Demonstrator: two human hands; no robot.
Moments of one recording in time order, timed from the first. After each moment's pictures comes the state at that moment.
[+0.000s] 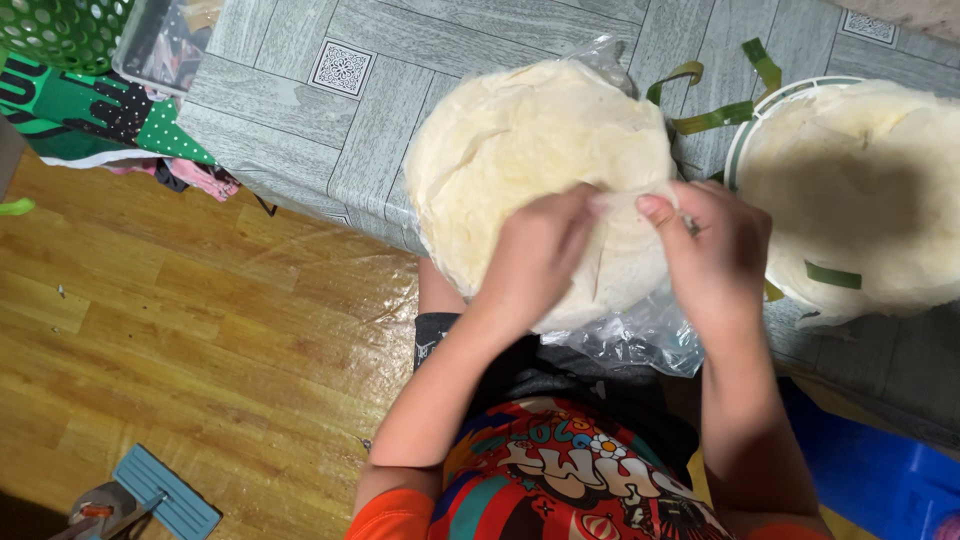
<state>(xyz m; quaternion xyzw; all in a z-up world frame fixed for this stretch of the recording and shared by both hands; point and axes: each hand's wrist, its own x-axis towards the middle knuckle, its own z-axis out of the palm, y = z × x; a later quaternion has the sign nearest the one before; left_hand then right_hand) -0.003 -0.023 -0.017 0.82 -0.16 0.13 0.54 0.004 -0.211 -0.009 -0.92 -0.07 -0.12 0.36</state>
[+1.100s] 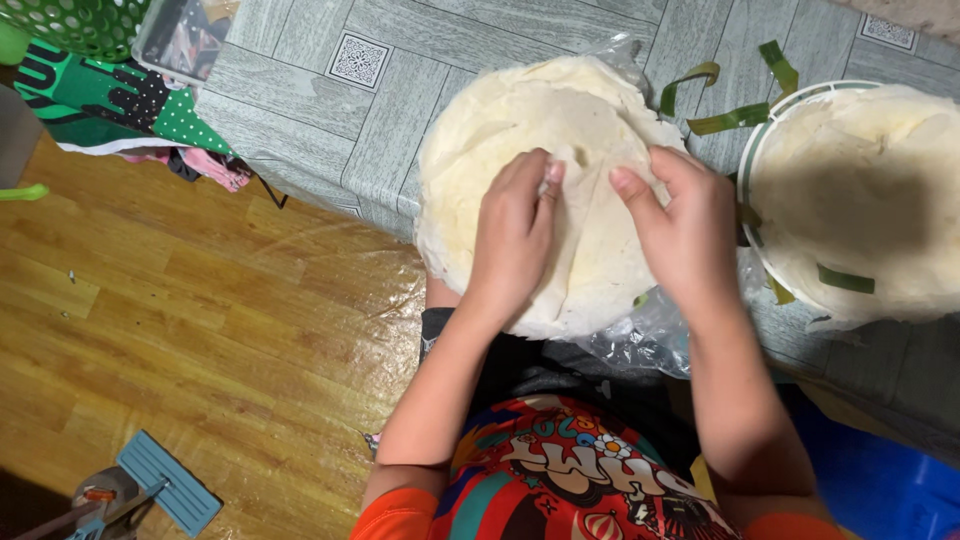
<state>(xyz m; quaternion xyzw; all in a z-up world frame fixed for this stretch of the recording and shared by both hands) 0.005 -0.009 -0.026 0.82 -0.10 0.26 0.51 0.024 -0.181 -0.003 -0.91 -0.13 -0.11 0.37</state>
